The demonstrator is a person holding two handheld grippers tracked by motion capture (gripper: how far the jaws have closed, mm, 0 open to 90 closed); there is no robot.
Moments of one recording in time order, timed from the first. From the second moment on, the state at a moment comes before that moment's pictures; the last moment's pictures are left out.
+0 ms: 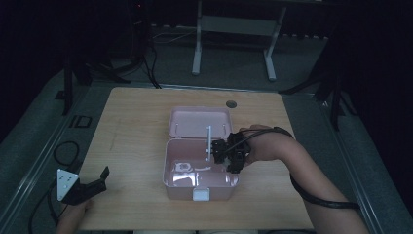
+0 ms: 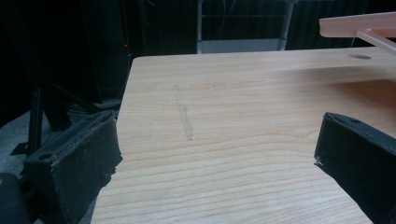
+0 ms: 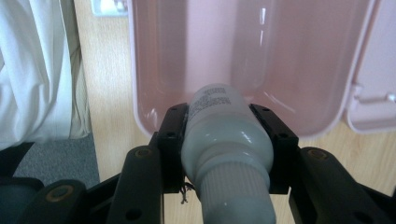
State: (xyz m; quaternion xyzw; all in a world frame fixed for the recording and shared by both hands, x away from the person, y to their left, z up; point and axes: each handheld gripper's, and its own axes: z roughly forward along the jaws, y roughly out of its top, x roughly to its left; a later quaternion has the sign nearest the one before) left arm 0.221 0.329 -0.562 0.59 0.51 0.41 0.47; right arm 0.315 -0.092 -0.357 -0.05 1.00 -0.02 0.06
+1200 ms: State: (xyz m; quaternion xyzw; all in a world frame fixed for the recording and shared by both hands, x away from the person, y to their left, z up) left arm 0.221 0.329 -0.563 0.59 0.51 0.41 0.47; right arm 0.340 -0.079 -0.447 -0.05 1.00 -0.03 0.02
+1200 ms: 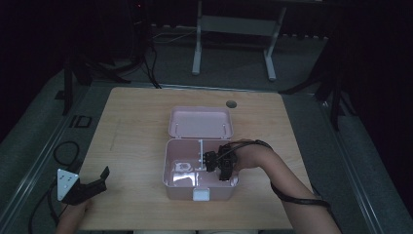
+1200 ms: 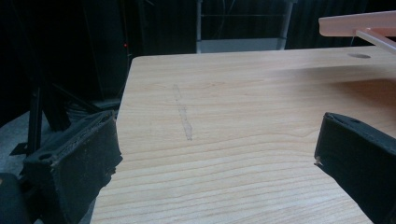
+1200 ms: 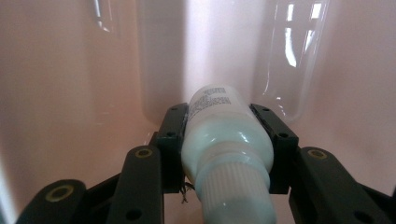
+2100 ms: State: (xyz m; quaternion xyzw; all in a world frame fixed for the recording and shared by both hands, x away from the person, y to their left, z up) left arm 0.221 0.329 -0.562 0.59 0.51 0.41 0.47; right arm 0.351 -0.068 -0.490 -0.03 1.00 -0.09 0.00
